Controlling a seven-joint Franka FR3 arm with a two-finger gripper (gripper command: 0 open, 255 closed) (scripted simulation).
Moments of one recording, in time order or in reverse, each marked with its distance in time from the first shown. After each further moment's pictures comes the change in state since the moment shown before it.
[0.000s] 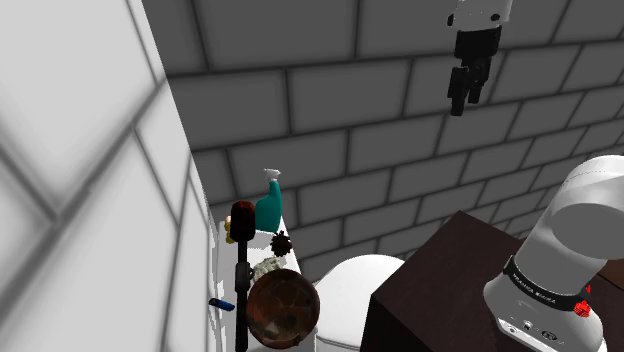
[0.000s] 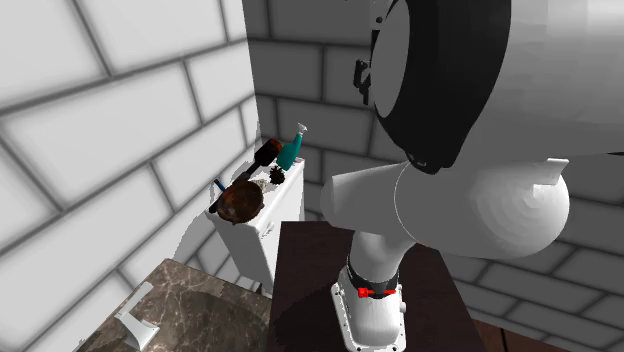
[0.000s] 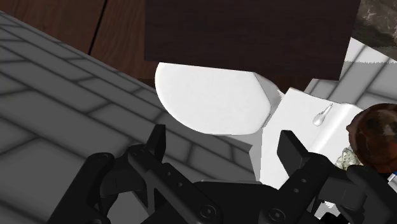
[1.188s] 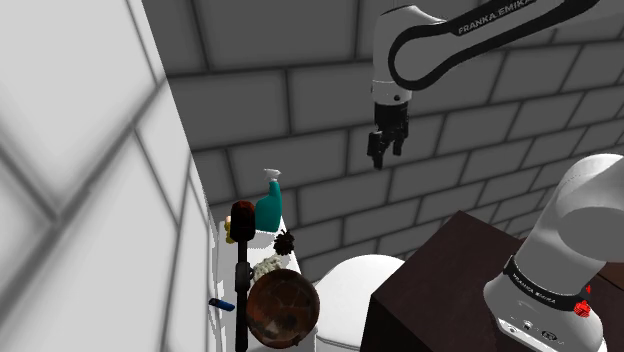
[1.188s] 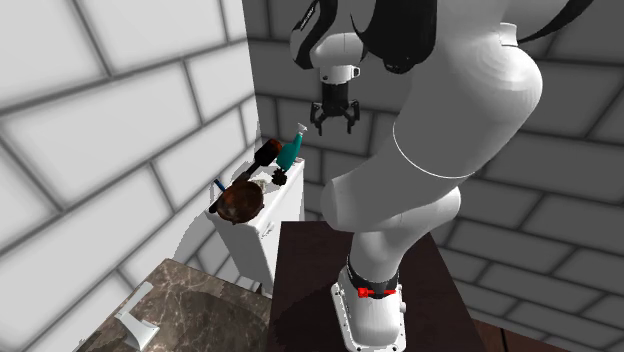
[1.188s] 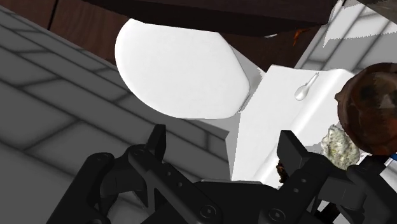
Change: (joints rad) arm 0.091 0.392 0.130 -0.099 0.129 0.500 0.168
